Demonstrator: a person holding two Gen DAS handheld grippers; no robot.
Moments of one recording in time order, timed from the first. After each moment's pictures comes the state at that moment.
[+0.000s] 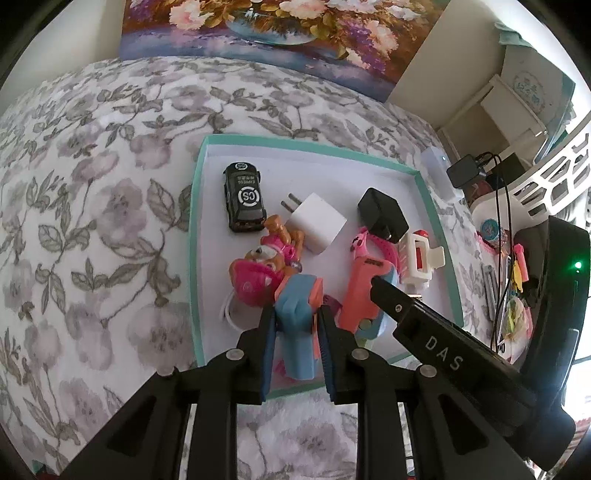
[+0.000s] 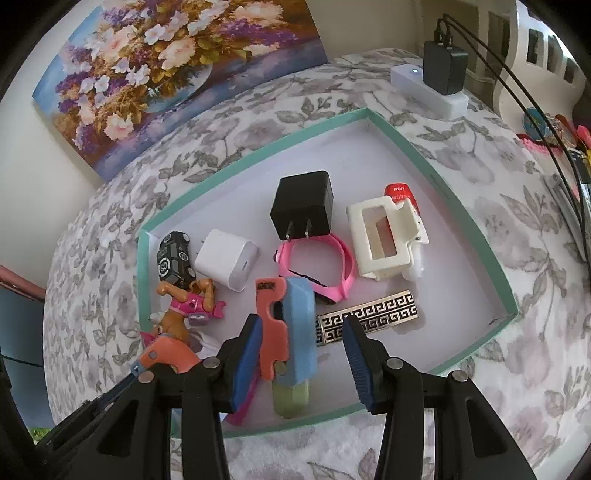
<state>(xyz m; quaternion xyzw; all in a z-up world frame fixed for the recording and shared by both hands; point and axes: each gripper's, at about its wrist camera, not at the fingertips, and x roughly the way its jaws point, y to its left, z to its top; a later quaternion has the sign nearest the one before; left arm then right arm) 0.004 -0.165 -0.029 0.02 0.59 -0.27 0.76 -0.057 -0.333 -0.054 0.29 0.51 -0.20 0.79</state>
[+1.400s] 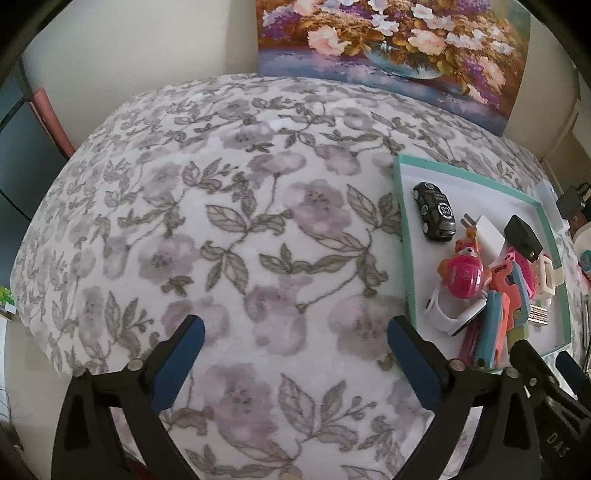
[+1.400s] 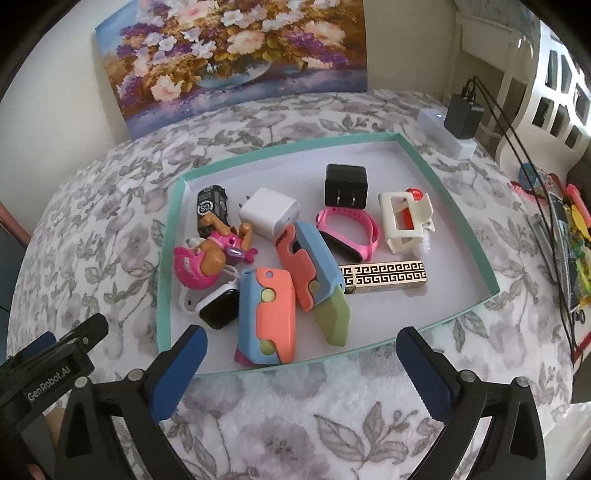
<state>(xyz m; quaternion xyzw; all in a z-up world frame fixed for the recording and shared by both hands) 0.006 -0.061 -0.029 0.08 0.53 -0.07 0.84 -0.085 -0.261 -0.034 0.17 0.50 -0.19 0.83</state>
